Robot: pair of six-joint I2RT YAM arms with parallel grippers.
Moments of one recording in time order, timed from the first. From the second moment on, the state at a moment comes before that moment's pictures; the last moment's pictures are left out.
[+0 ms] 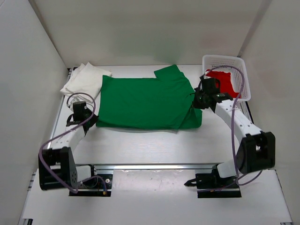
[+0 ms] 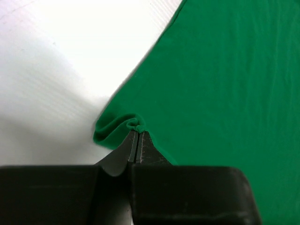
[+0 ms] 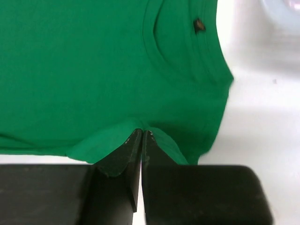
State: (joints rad) left arm 0.09 1.22 0.58 -0.09 -0.04 -0.71; right arm 0.22 1.40 1.09 -0.54 -0.03 0.33
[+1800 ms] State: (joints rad) left arm 0.11 1.49 0.57 0.09 0.05 -0.79; right arm 0.11 1.52 0.80 -0.18 -0.05 0.43
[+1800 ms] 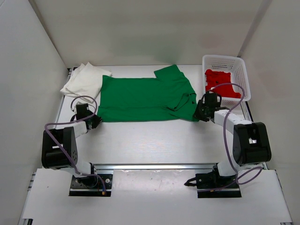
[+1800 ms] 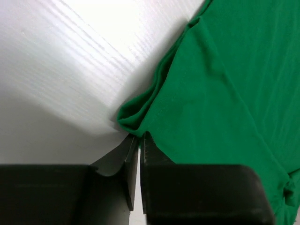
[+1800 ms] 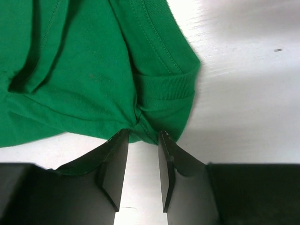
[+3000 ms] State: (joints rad) left arm 0.15 1.57 0.68 0.03 0.03 -0.77; right arm 0.09 1.53 0.93 -0.16 0.03 0.38
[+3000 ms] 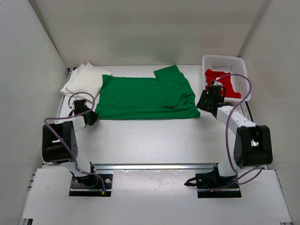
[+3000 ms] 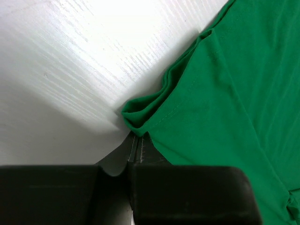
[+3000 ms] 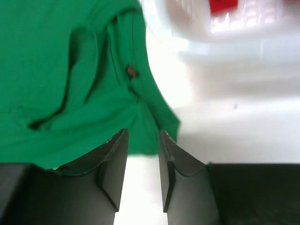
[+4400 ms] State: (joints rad) left arm 0.14 0.95 0.33 -0.18 0.02 -0.71; right arm -0.11 0.77 0.33 -0.21 -0.03 0.68
